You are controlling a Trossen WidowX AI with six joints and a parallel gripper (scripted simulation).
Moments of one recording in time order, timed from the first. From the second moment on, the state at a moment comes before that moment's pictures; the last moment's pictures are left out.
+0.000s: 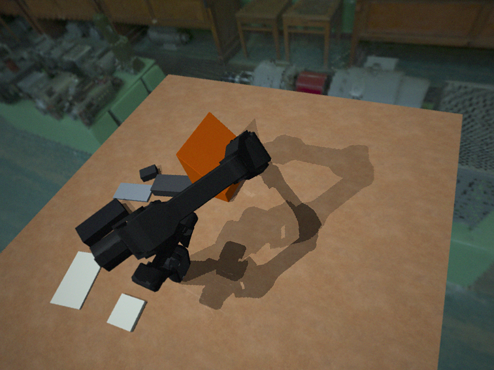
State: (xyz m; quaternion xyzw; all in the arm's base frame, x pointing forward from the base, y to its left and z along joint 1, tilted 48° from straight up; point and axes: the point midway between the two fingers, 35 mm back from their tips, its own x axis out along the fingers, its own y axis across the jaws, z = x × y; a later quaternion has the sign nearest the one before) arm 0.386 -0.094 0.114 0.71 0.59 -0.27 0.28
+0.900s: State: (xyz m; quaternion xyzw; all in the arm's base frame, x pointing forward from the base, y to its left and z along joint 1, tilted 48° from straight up) arm 0.388 -0.076 0.125 0.71 0.59 -0.25 0.27
